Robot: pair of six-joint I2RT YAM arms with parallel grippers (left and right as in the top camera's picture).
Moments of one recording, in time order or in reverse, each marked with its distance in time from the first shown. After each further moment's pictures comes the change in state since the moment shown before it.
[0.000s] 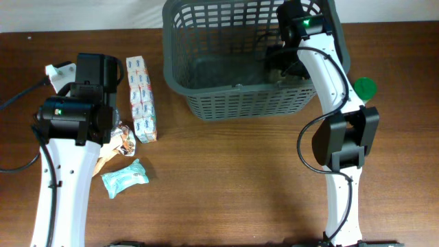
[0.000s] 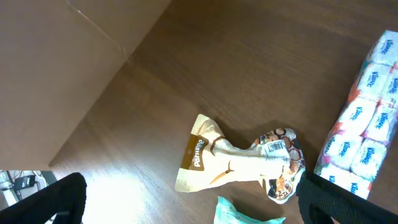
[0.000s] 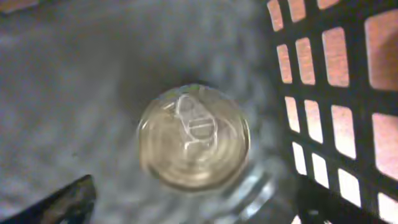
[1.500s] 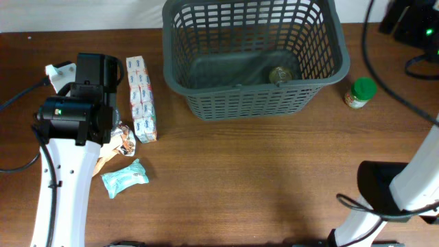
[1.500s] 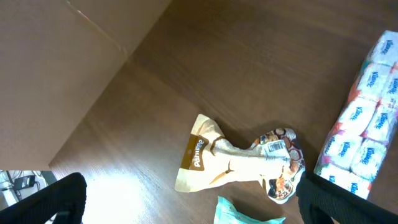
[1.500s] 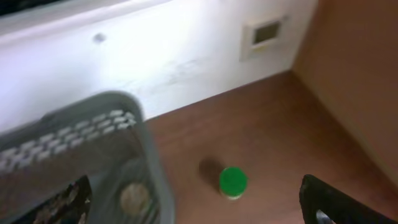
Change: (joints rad) left arm 0.000 0.000 0.000 0.000 0.000 0.000; right arm -0.289 -0.400 0.737 -0.372 0.133 -0.138
